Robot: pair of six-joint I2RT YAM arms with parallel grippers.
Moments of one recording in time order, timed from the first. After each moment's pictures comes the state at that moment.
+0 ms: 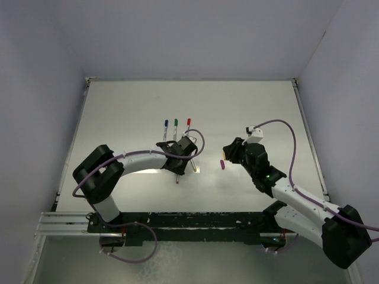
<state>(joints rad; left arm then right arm) -0.88 1.70 0.98 -0.47 -0.17 -0.46 0.57 0.94 0.38 0.18 0.23 0.56</state>
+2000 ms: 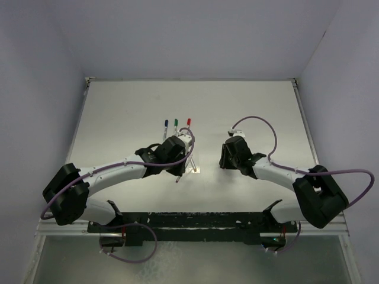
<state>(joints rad) -0.89 1.39 0.84 -0.35 -0.02 -0.41 0.59 1.35 0.56 -0.10 0.17 0.56</state>
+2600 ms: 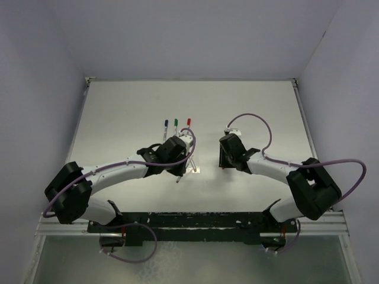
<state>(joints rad) -0.89 1.41 0.84 -0.34 -0.01 -0.41 0.62 1.44 0.65 -0.17 0.24 0.55</state>
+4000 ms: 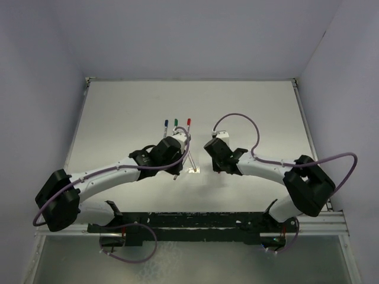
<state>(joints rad) -0.89 1.31 0.82 -0.34 -0.08 -0.41 0.80 1.54 0.79 -0.34 0.40 0.59</state>
